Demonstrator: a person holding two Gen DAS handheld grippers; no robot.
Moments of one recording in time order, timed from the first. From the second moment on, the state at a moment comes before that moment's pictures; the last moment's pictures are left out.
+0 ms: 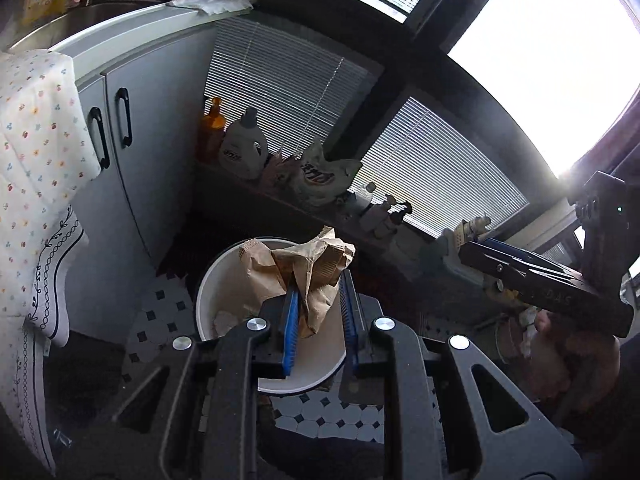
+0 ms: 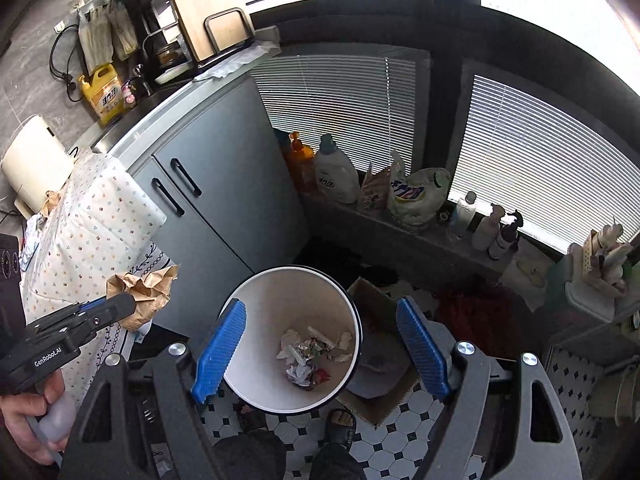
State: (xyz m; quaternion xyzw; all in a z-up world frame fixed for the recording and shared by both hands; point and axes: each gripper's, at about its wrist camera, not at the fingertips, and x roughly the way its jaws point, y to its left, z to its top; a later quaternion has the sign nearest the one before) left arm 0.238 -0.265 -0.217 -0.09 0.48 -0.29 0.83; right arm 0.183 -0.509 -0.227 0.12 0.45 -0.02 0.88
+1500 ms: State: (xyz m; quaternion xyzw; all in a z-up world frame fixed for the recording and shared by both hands) left arm 0.179 0.080 -0.120 -0.22 0.32 0.09 0.91; right arm 0.303 -0.192 -0.136 0.01 0.40 0.29 0.87
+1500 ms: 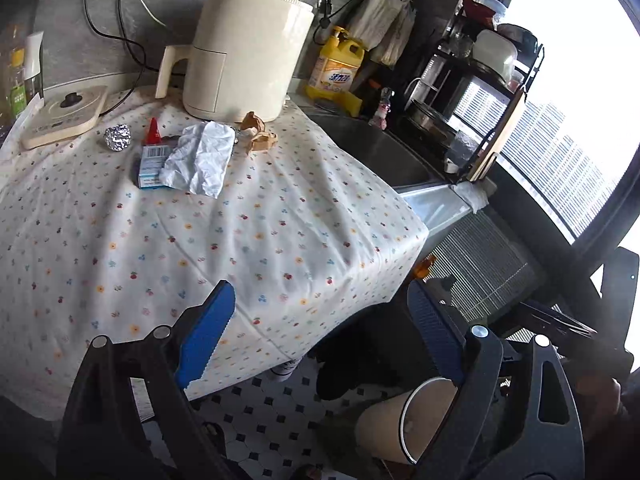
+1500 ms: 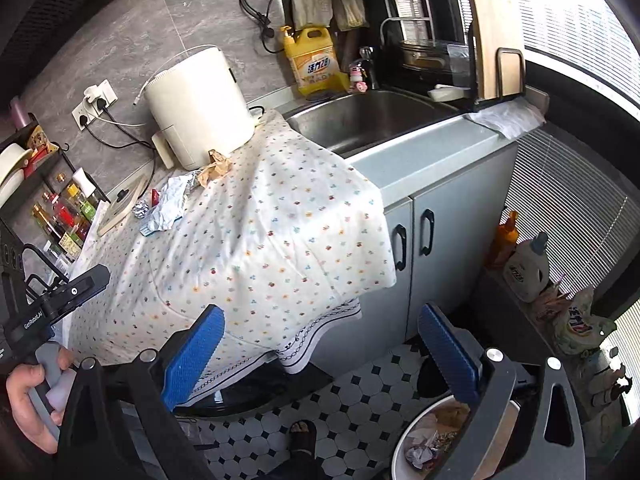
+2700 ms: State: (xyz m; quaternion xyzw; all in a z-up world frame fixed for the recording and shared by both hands) left arm 0.108 0.363 -0.129 -0.27 0.26 0.21 0.90; right arm 0.374 0.167 -0.189 -0.05 0.46 0.33 0.82
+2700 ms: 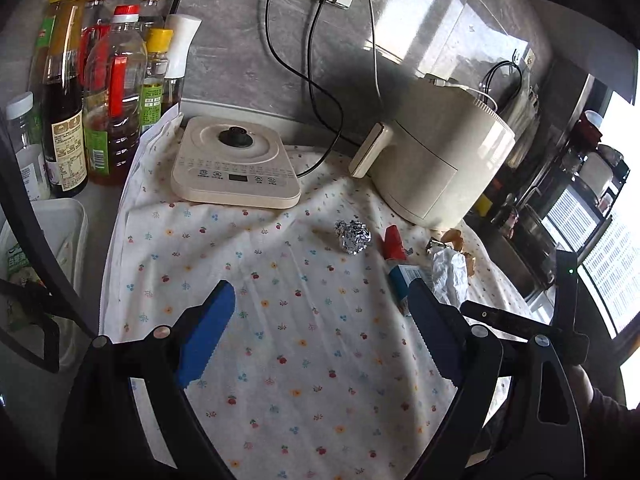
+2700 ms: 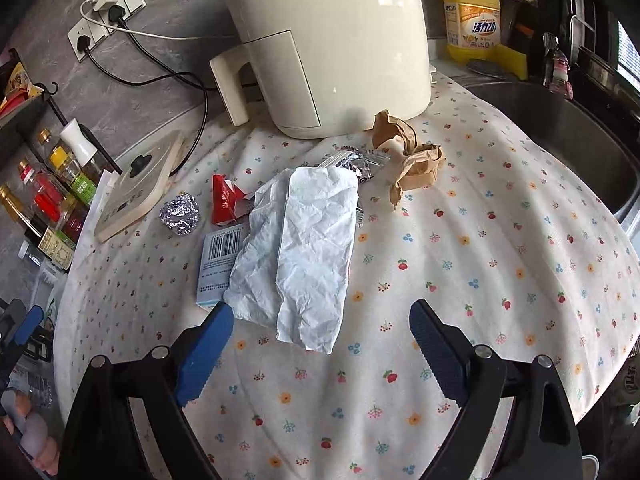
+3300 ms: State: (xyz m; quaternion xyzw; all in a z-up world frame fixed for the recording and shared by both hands) left arm 0.210 0.346 -0.144 -0.23 0.30 0.10 0.92; right arm 0.370 0.135 -0.156 -0.03 0.46 0.31 0.83
